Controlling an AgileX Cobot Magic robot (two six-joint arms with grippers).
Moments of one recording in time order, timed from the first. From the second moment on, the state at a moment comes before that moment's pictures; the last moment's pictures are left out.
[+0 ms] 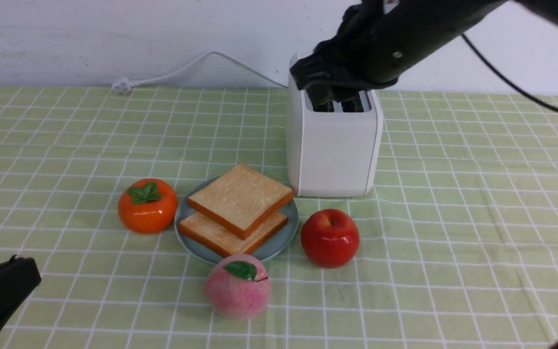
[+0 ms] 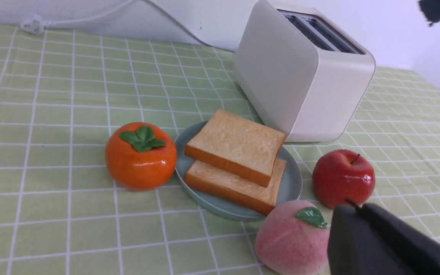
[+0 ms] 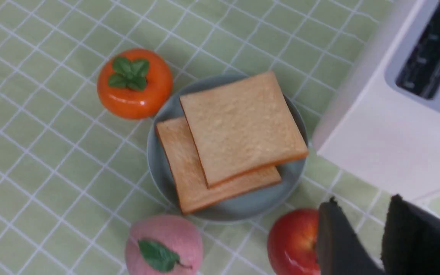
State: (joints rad) right arm 0.57 1.69 -1.83 0.08 1.02 0.07; left arm -0.34 0.35 -0.37 -0.18 0.28 -0.10
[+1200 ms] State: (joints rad) right arm 0.57 0.43 -0.63 -0.05 0.88 0.43; left arm -0.34 -0.01 -0.35 -0.25 0.66 -0.10
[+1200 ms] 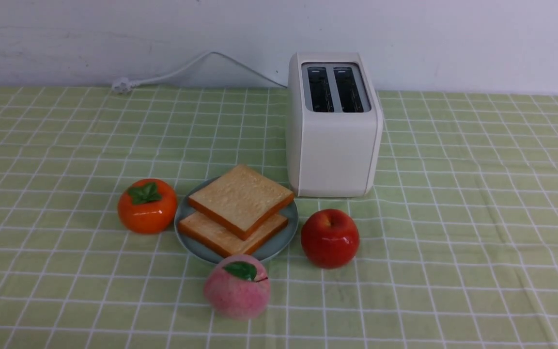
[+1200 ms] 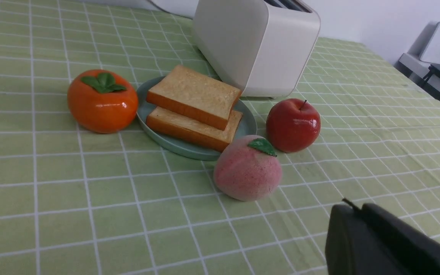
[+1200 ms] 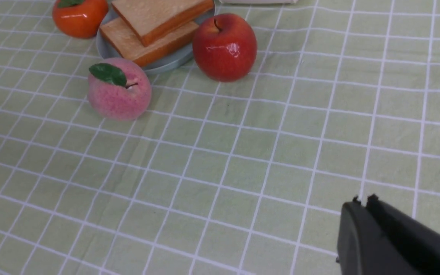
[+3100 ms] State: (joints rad) right arm 0.06 -0.01 0.02 0.06 0.39 0.04; left arm -0.34 -0.01 -0.35 -0.19 0.65 -0.11
